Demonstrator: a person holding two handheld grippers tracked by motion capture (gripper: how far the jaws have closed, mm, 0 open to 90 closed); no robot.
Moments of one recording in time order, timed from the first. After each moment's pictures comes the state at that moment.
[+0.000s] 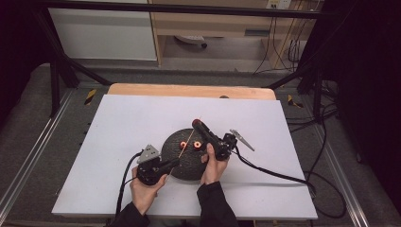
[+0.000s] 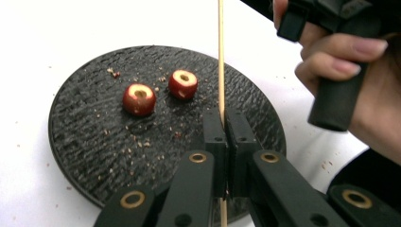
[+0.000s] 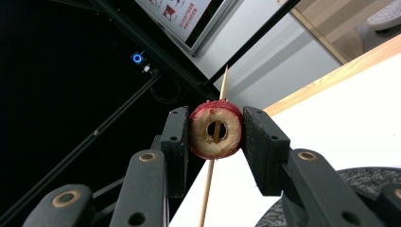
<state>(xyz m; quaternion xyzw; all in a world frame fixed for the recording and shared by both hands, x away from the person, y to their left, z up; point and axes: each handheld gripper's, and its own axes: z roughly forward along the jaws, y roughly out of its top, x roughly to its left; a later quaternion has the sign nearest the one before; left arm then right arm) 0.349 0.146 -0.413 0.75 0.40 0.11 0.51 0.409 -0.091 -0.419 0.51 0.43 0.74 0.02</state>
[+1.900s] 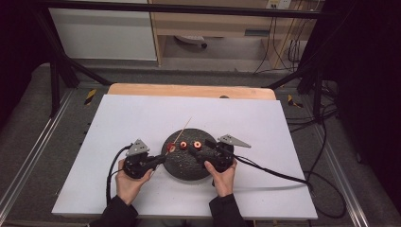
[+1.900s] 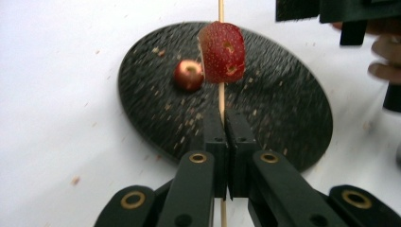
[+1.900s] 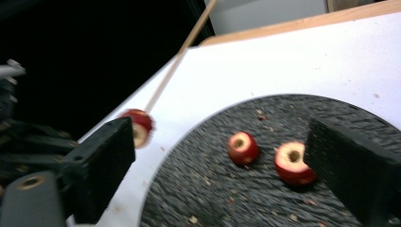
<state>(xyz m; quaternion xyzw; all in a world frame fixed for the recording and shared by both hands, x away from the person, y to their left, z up) 0.363 0.193 -0.413 0.80 0.37 0.12 0.46 0.392 -0.099 -0.425 0.46 0.65 0.60 0.07</state>
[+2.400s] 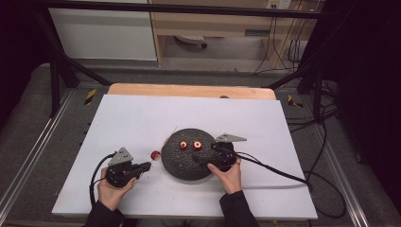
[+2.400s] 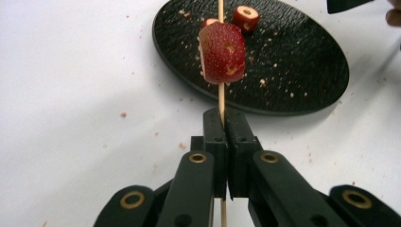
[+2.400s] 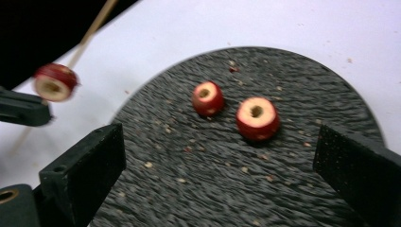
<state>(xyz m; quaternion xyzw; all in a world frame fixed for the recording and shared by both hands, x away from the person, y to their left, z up) 0.343 0.235 -0.424 0.81 0.37 0.12 0.44 0.402 -0.108 -0.428 0.44 0.75 0.49 0.08</state>
